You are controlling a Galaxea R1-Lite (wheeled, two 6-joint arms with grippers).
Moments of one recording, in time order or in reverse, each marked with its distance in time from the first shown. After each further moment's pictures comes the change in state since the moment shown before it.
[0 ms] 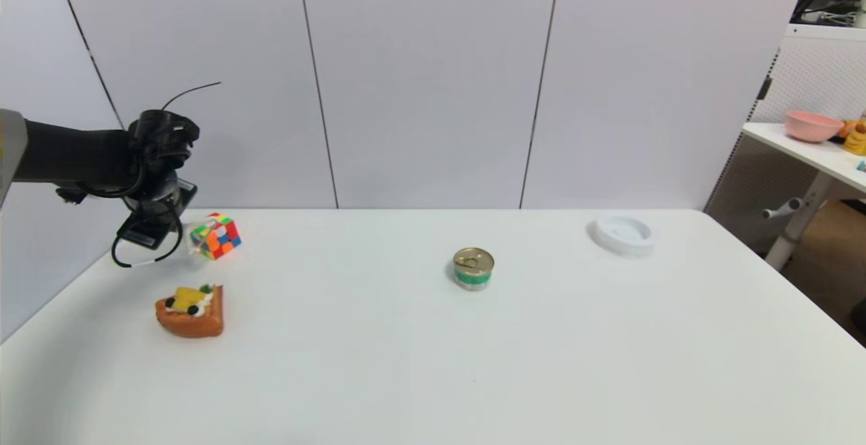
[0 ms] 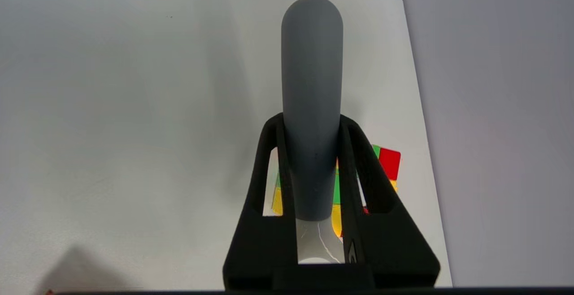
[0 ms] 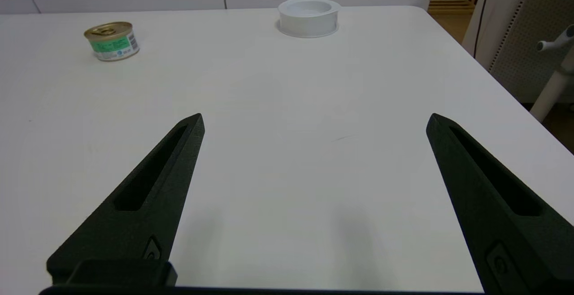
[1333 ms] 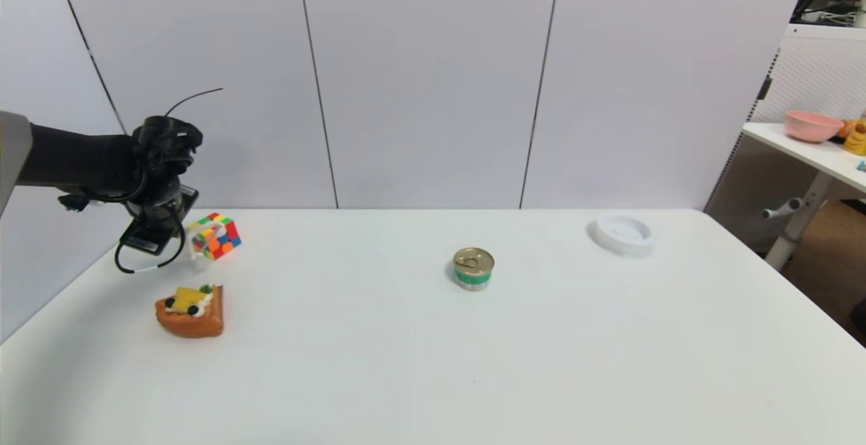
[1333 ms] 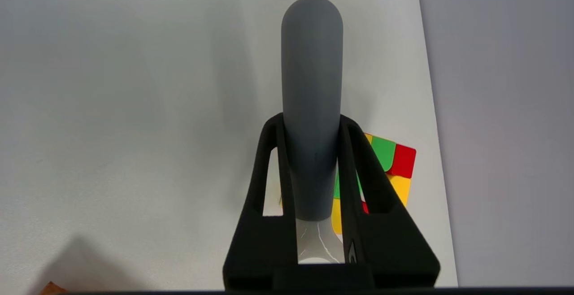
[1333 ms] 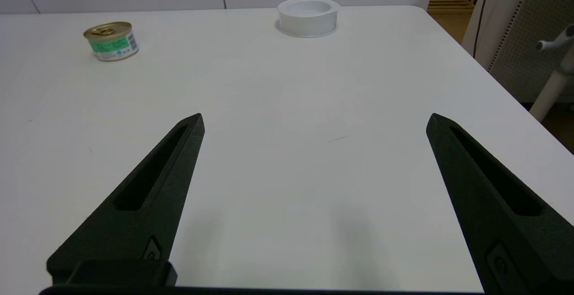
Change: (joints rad) left arm 0.001 0.001 0.026 -0.002 0.000 -0.037; right arm 0.000 0.000 0.000 0.000 0.000 0.000
